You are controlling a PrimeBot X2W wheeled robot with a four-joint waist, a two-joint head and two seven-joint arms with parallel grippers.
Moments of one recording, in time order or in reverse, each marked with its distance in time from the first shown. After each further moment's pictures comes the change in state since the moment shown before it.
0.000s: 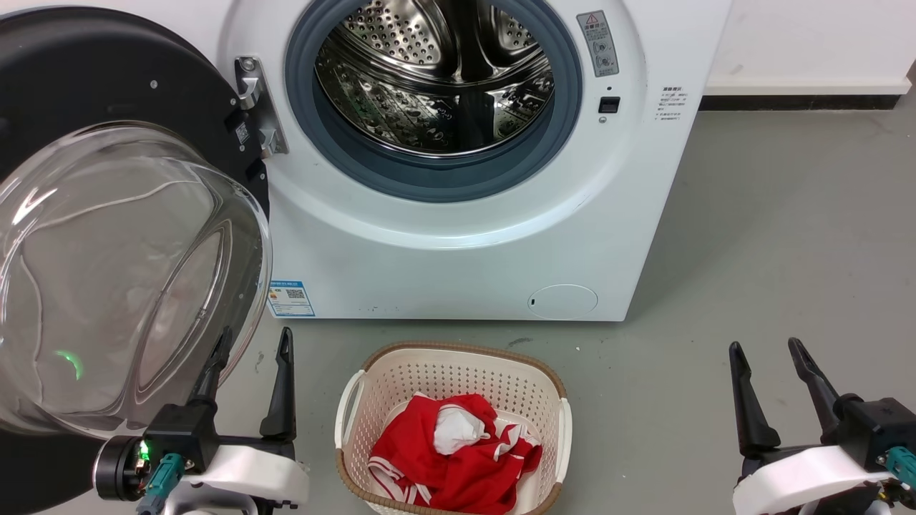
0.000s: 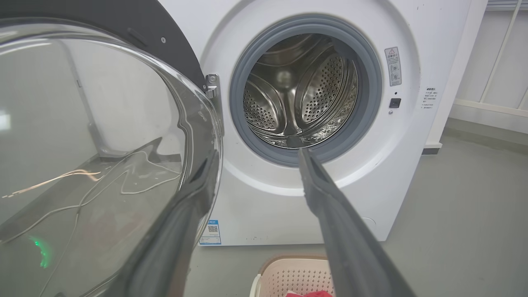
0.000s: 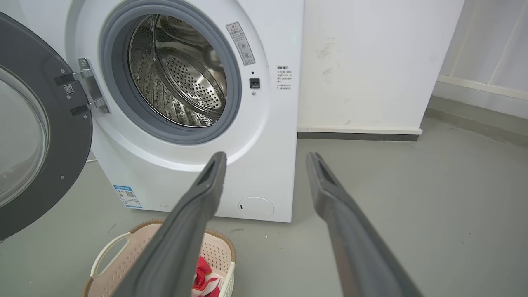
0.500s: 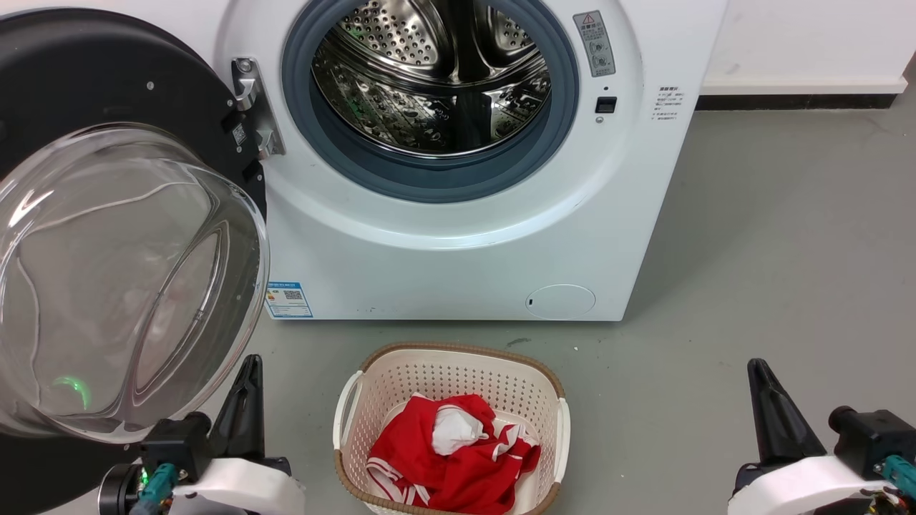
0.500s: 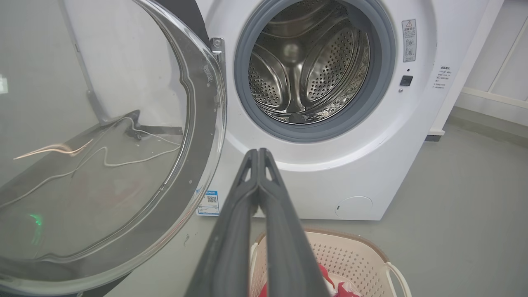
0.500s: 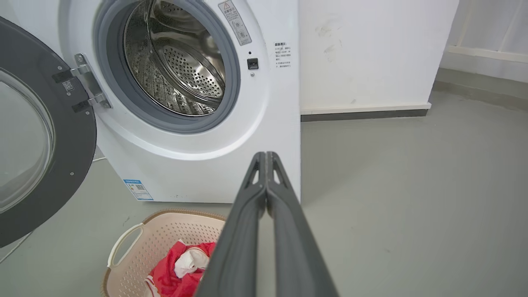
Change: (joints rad) left arm 0.023 -0.008 0.011 0.058 -0.031 -0.003 0.017; right arm 0.014 0.001 0.009 0.047 0.036 0.000 0.000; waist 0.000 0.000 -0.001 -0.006
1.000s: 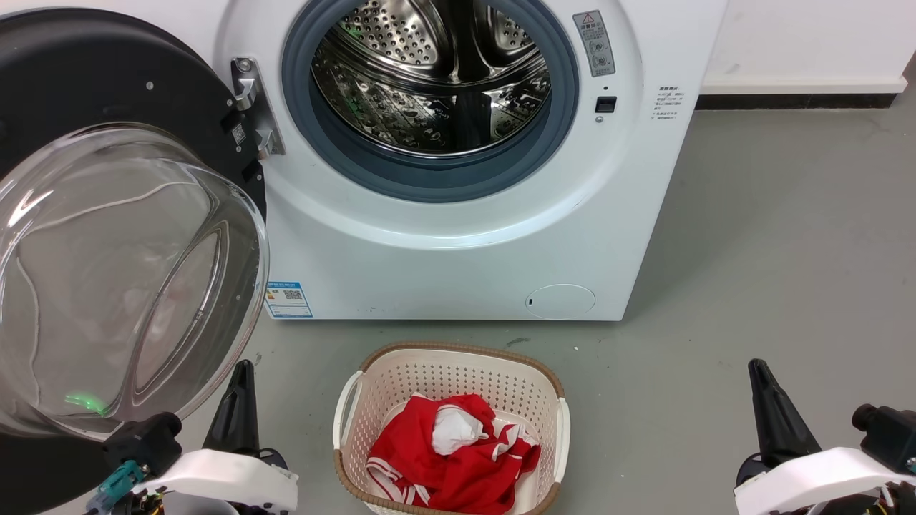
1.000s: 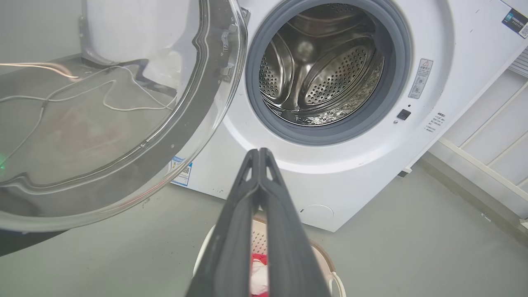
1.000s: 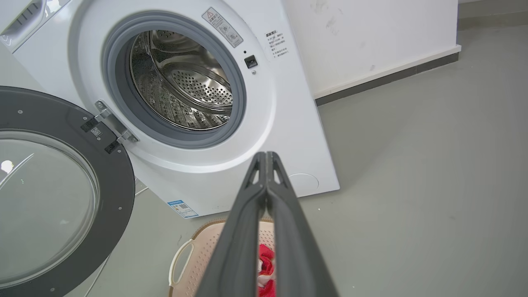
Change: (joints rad) left arm -0.005 -0.019 0.027 0.013 -0.280 -0.018 0.069; right arm -0.024 -0.001 -0.004 0.046 0.301 0.000 0.033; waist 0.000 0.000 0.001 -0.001
